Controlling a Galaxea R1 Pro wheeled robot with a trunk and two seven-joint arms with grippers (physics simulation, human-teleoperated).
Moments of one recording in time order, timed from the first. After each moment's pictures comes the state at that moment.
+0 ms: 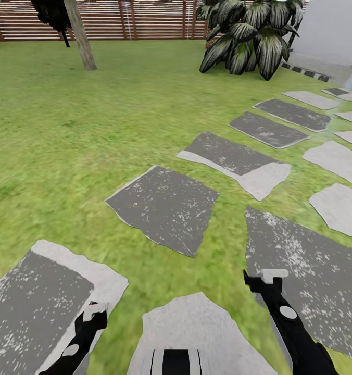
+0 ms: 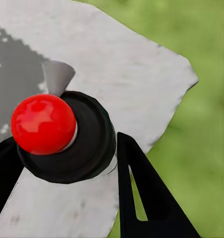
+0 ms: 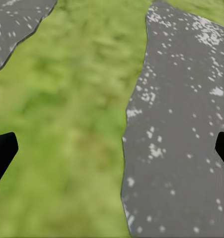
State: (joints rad) left arm -0.47 0.06 0.12 -0.34 0.02 -0.36 0.03; right arm -0.38 -0.08 -0.12 -0.97 0.08 0.00 0.01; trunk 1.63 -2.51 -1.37
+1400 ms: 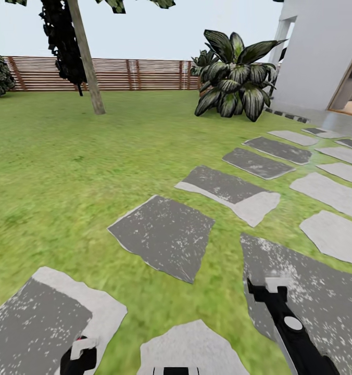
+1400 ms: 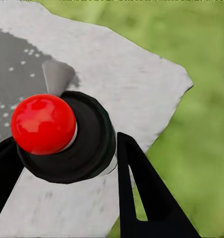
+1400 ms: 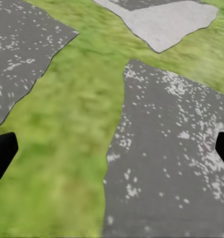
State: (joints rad) left arm -0.31 0.07 0.12 -0.34 0.02 -0.39 0.03; right arm -0.32 -0.09 -0.13 -0.99 0.09 0.00 0.00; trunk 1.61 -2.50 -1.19
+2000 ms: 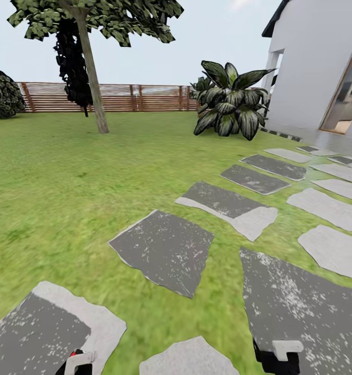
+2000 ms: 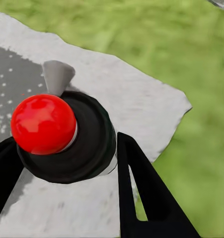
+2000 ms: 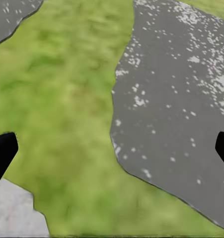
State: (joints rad) left arm -0.25 0.07 0.12 -0.33 0.02 -0.46 0.05; right arm -0.14 -0.09 -0.13 -0.70 0.09 -0.25 0.00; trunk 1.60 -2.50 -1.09
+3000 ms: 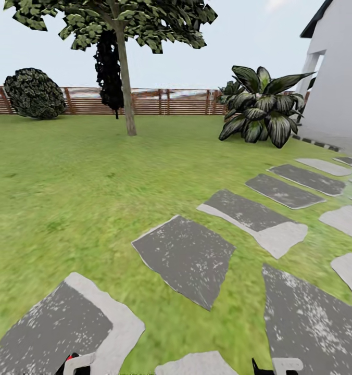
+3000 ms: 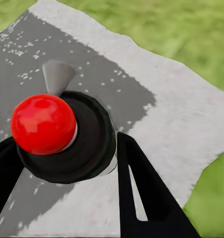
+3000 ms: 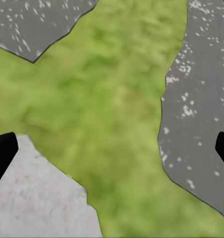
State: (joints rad) left arm -0.25 0.06 0.11 -0.33 0.02 -0.46 0.15; right arm -0.14 -0.07 -0.13 -0.57 0.09 -0.29 0.00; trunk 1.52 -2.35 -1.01
